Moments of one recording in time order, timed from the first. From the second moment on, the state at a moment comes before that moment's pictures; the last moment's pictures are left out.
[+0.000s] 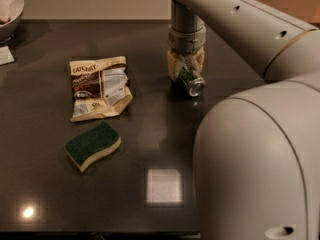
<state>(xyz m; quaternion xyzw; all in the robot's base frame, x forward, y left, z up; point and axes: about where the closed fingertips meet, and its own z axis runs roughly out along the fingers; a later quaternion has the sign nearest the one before) 0.670 -0.083 0.847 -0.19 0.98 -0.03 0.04</state>
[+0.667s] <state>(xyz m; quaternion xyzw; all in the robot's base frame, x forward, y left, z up) 0.662 -0.078 0.874 -0.23 0.97 0.01 0.08</state>
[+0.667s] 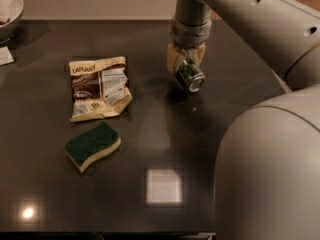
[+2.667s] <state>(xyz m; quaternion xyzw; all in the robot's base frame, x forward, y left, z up) 0.593 -0.084 0.931 -0.36 0.77 0.22 0.48</state>
